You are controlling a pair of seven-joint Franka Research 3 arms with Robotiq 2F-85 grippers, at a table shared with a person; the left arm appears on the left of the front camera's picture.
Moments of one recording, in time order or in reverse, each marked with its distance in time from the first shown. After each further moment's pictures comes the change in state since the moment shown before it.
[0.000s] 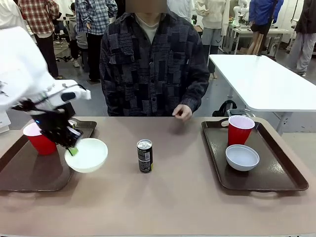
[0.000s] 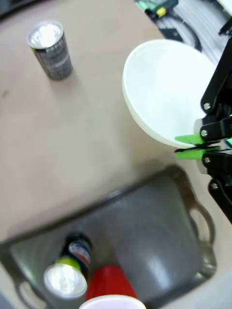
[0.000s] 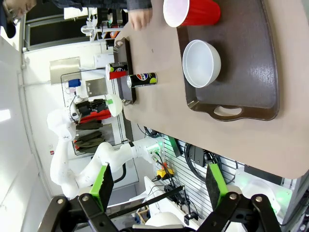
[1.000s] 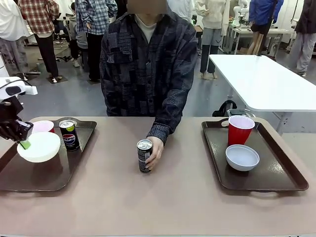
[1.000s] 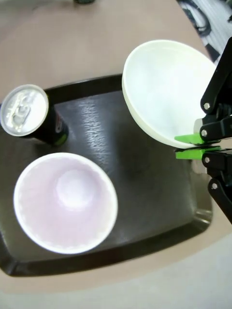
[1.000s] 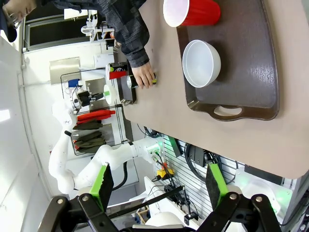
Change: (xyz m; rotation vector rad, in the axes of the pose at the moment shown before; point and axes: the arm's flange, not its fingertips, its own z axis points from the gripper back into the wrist) left arm -0.010 0.156 -0.019 0.036 0.023 0.192; right arm 0.000 0.000 0.000 0.000 0.000 0.000
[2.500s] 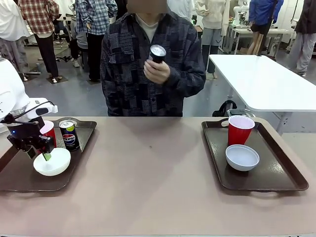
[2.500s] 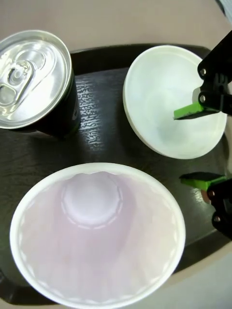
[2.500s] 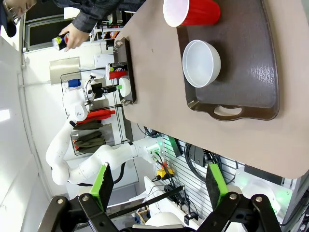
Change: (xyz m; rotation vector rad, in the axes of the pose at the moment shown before) left arm 0.023 -0.017 -0.076 0.088 0.055 -0.013; right arm 0.000 0.000 0.000 0.000 0.000 0.000
